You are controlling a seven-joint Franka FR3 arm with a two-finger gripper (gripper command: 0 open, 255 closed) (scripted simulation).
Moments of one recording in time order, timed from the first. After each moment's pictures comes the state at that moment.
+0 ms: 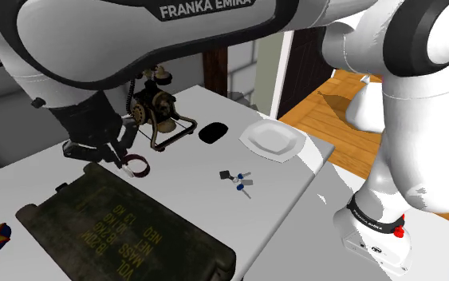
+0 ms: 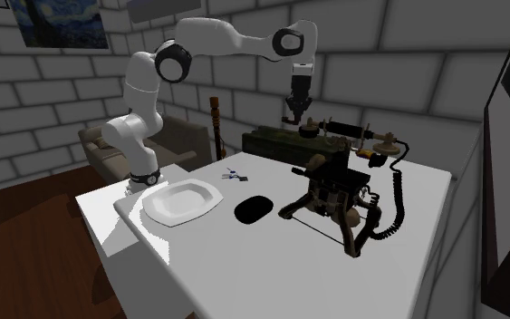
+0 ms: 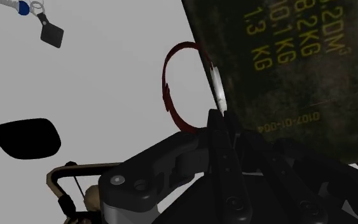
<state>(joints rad) 0.40 0.47 0.62 -1.25 -0.37 1.58 1.20</state>
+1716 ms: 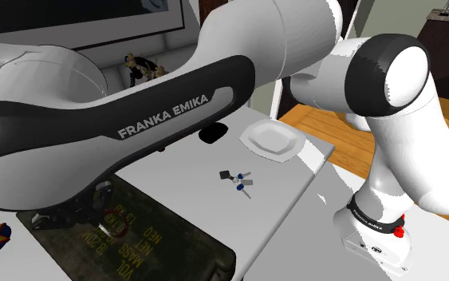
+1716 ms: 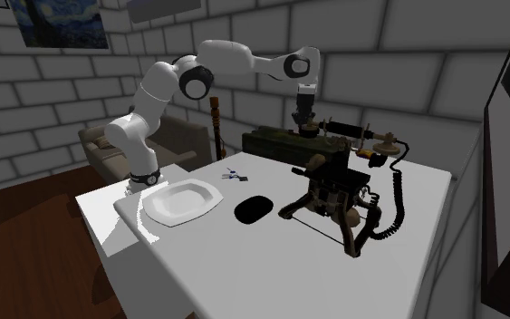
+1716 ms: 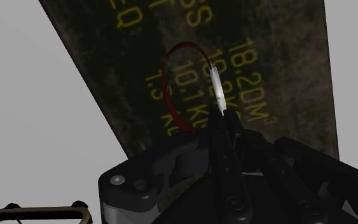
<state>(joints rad) 0.59 0.70 0.60 -1.10 -0.47 1.62 1.35</state>
